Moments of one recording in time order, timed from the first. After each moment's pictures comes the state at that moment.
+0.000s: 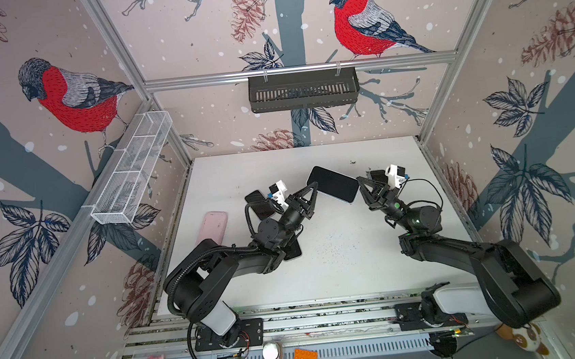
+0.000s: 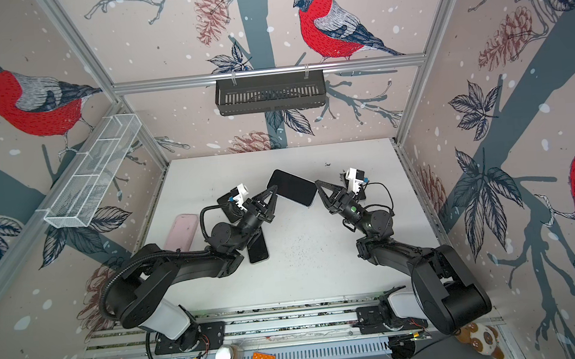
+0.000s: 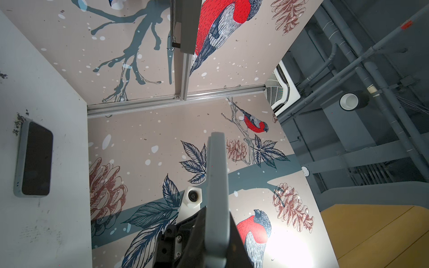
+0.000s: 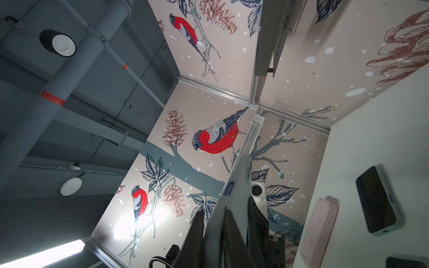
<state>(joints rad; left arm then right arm) -0.76 1.61 0.59 1.45 0.06 -1.56 0.34 1.32 0.37 1.49 -0.56 1.60</state>
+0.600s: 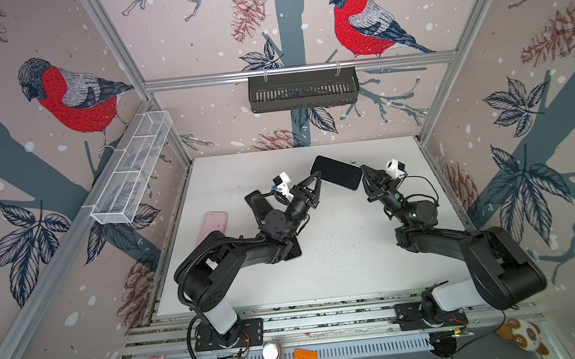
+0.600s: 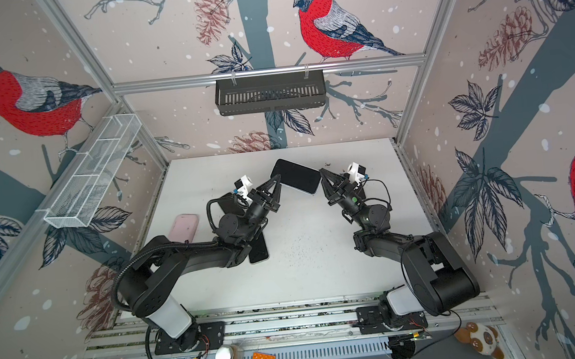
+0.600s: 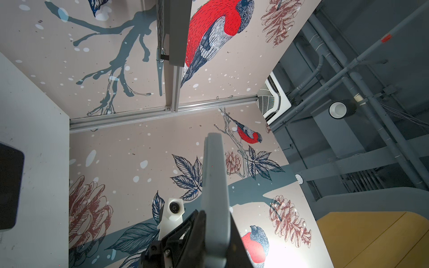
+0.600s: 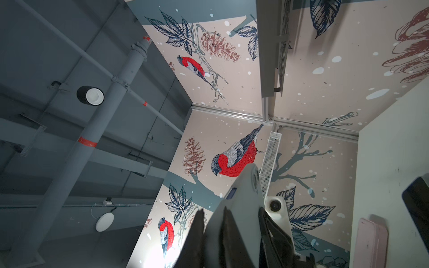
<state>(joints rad) -0.77 1.69 0.73 1.44 -0.01 -1.55 0.32 1.43 0.46 1.56 -0.46 1.79</state>
